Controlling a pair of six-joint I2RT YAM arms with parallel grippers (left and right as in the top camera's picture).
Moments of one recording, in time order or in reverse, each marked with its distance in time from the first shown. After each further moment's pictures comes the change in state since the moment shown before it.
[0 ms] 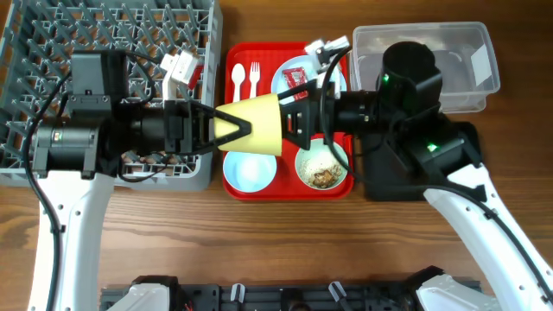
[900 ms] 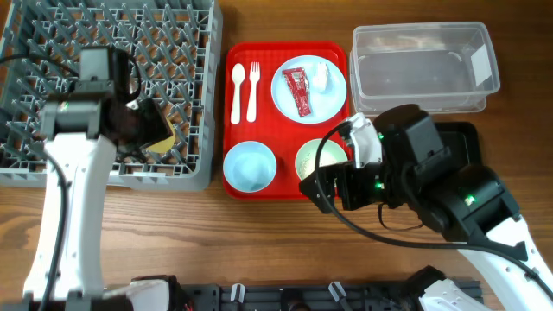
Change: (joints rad) left arm 0.062 0.153 0.000 -0.167 -1.485 -0.154; right arm 0.130 -0.193 0.008 -0.898 0.572 -0.224
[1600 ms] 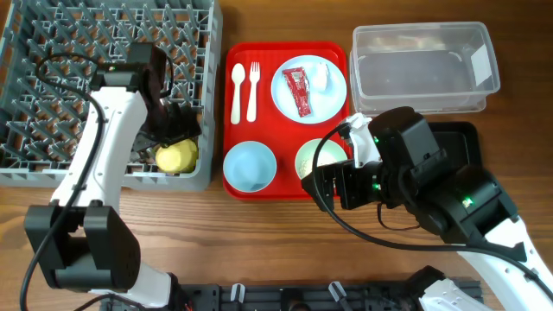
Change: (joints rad) left arm -0.052 0.269 -0.001 -0.020 -0.009 -0.040; right arm 0.022 0.000 0.000 0.006 0.091 0.000
